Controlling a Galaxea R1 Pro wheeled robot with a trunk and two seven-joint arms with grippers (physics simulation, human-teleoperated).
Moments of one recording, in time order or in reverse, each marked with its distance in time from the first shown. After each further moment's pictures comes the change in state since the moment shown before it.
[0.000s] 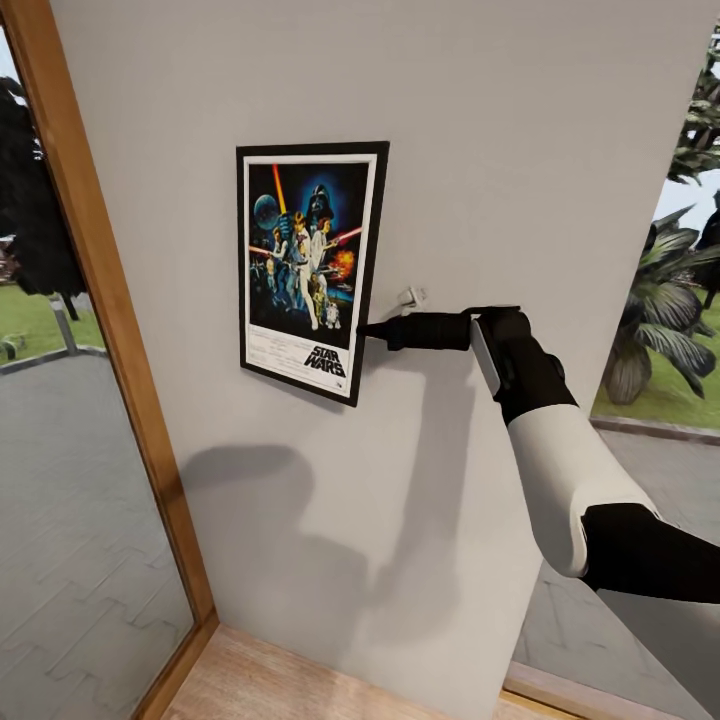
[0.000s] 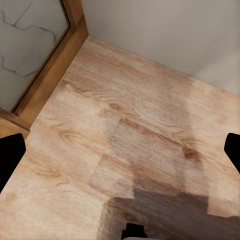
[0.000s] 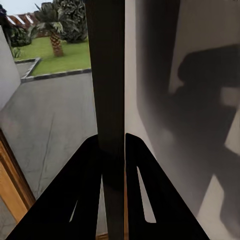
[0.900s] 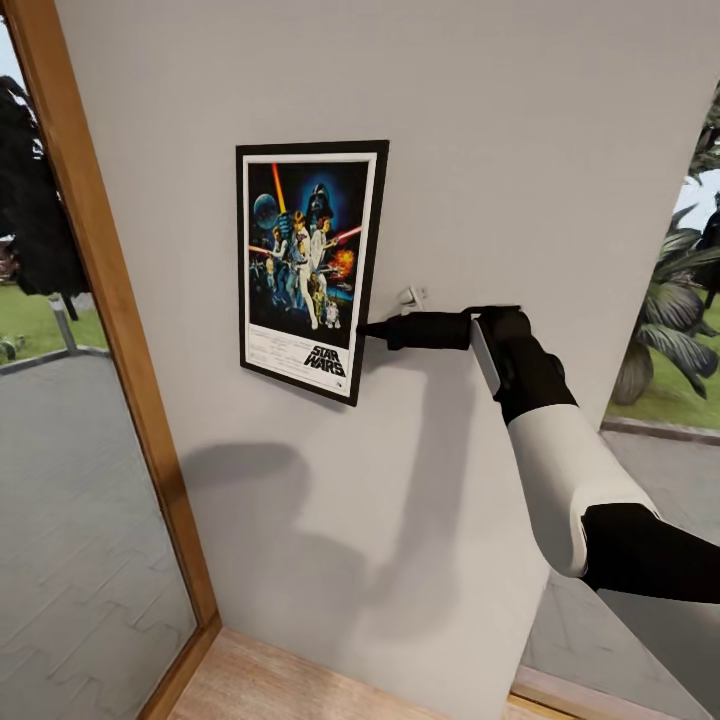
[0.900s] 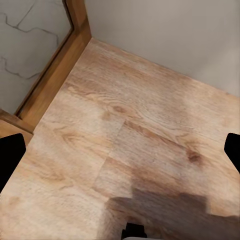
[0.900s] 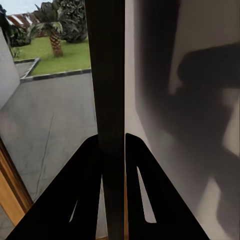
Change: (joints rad) left arm 0.000 0.000 0.000 0.001 0.000 0.000 0.000; right arm -0.001 0.000 0.001 -0.003 0.000 0.000 0.000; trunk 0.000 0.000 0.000
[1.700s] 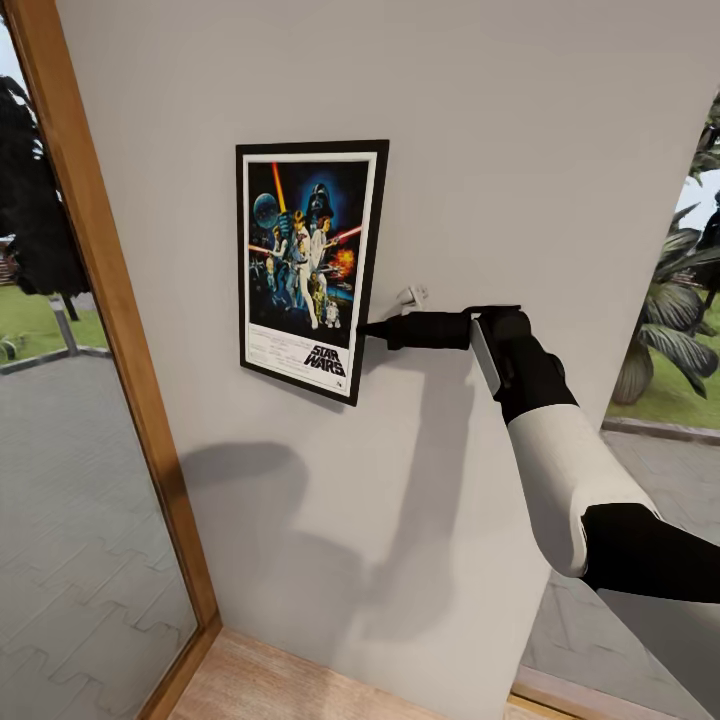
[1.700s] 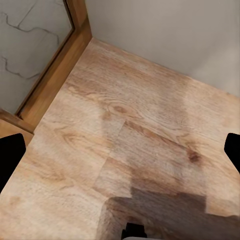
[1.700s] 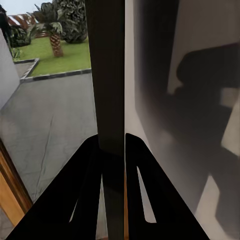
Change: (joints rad) left arm 0.000 0.000 0.001 0.000 0.000 0.000 0.000; right arm 0.000 0.000 -0.001 -0.001 0.000 0.000 0.000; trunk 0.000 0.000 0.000
